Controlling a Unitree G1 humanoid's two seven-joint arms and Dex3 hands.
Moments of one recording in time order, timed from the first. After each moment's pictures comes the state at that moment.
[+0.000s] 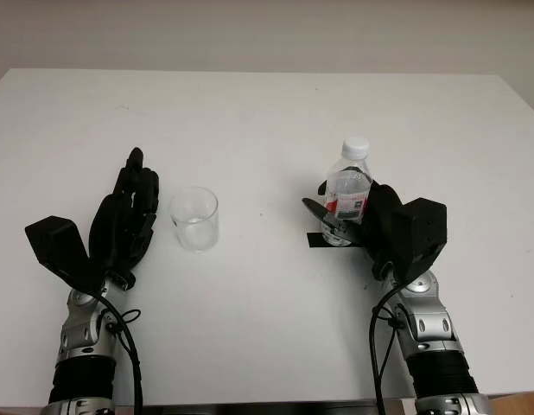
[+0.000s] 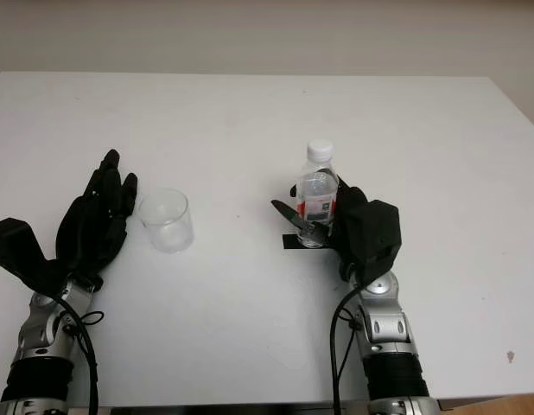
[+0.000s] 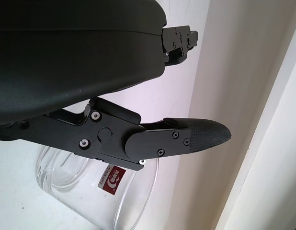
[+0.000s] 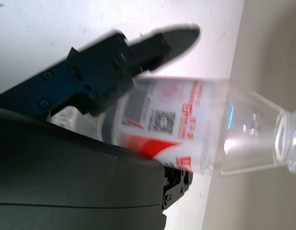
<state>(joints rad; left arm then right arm) -0.32 0.20 0.28 0.38 -0.35 -0.04 -0.32 -0.31 -0.14 -0.05 0.25 0.01 0.04 0.08</state>
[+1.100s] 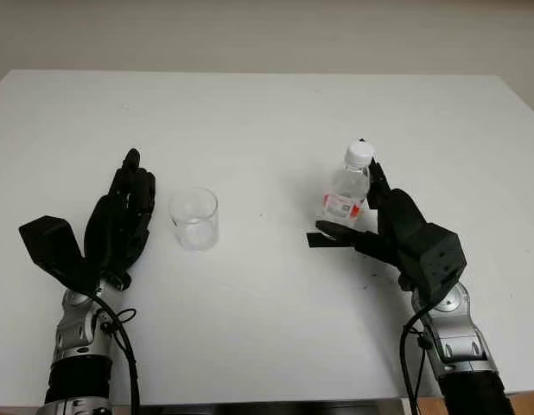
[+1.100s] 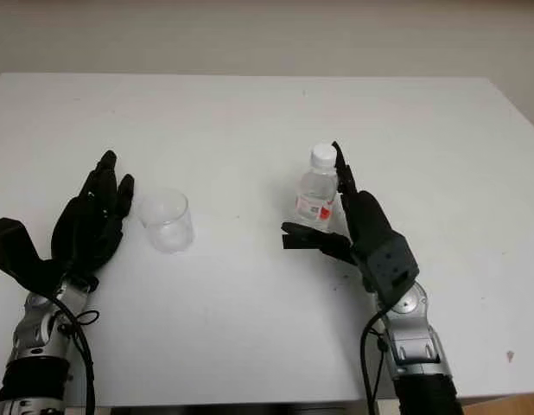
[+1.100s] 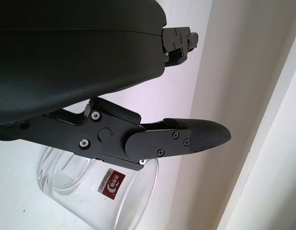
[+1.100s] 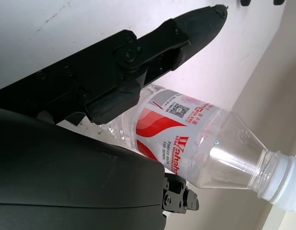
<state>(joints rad) -0.32 0.21 0.29 0.38 -0.35 -0.02 -0.32 -0.21 -0.27 -0.02 0.17 -0.13 -0.12 0.16</state>
